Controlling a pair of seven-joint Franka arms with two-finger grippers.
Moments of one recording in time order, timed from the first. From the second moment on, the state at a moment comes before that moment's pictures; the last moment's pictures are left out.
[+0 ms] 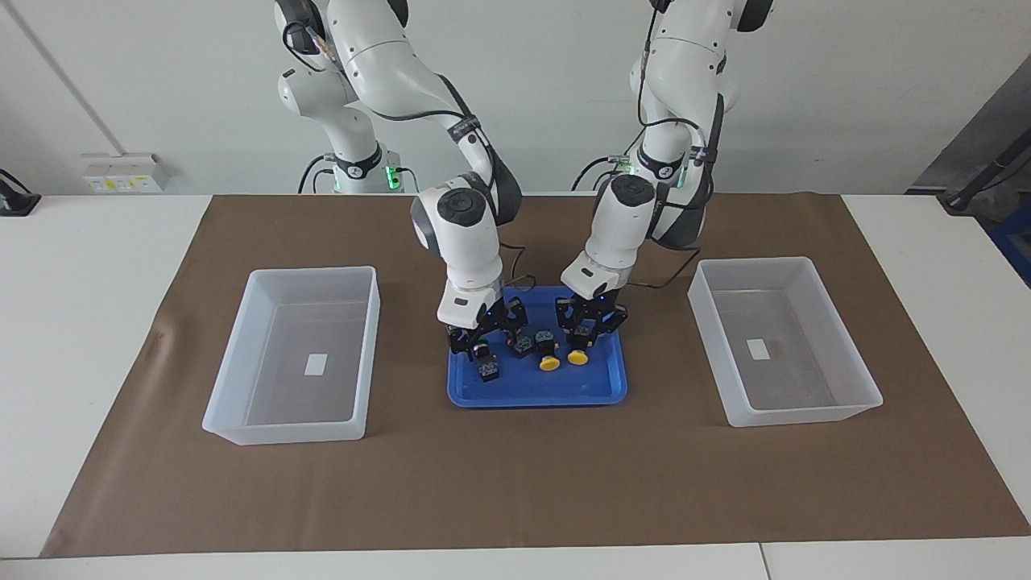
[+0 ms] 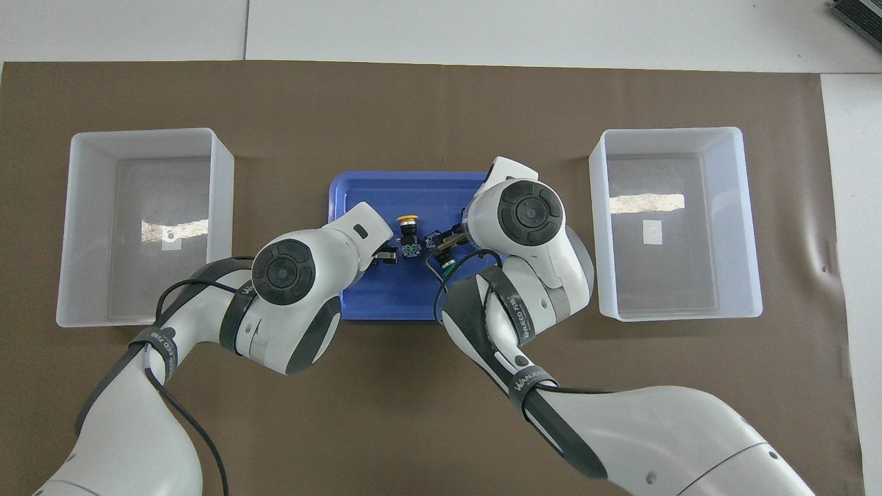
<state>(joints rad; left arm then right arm) -0.47 0.27 -0.06 -2.13 -0.03 2.67 -0.37 0.55 0.46 -0.05 -1.78 0.05 2.41 0.05</state>
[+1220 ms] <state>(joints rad) 0.00 0.14 -0.02 -1.99 -0.03 2.44 -0.13 0.55 0.44 -0.06 -1.73 0.06 2.36 0.03</state>
